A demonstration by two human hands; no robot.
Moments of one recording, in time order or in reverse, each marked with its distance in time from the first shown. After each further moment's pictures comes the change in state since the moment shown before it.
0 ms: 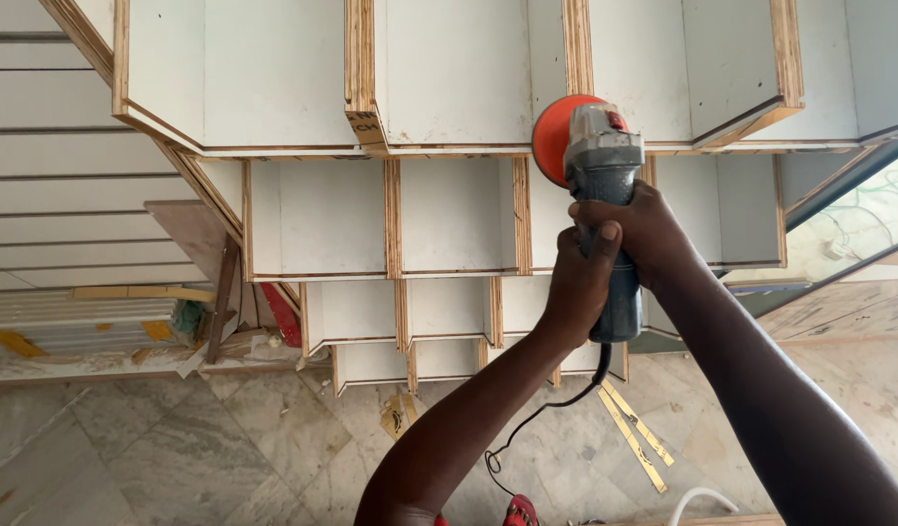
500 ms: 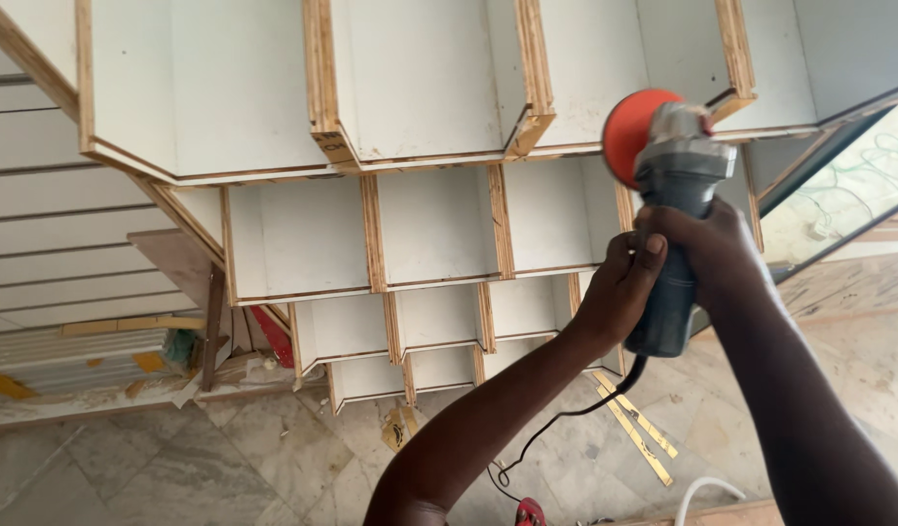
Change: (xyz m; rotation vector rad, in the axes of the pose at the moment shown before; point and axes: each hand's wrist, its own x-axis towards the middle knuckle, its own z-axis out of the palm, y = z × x) left_hand -0.004 -0.034 0.051 0.170 -0.217 0.035; right_hand -0.042 0.017 -0.081 0.098 0.198 -0.116
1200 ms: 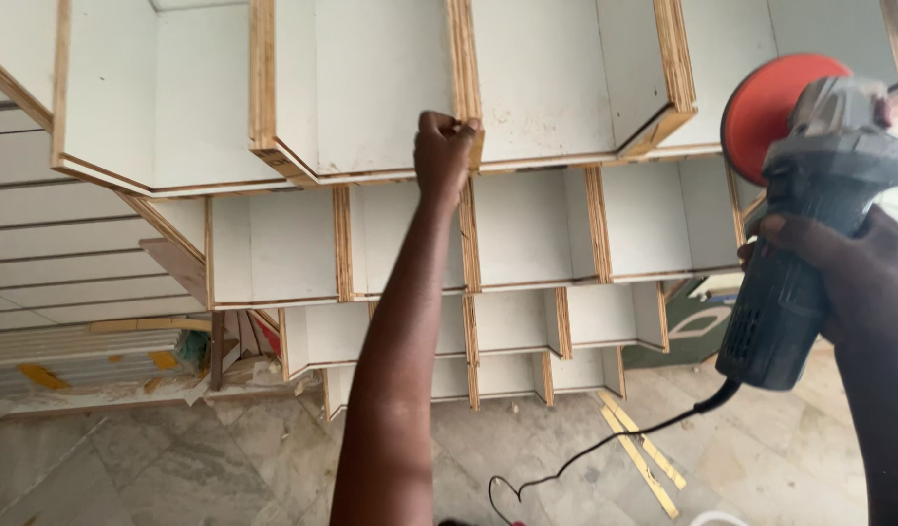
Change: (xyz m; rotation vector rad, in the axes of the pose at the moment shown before) left_hand 0.185 0.034 -0.147 0.688 0.723 0.120; right_hand 0.003 -0.003 -0.178 -0.027 0.123 -0.077
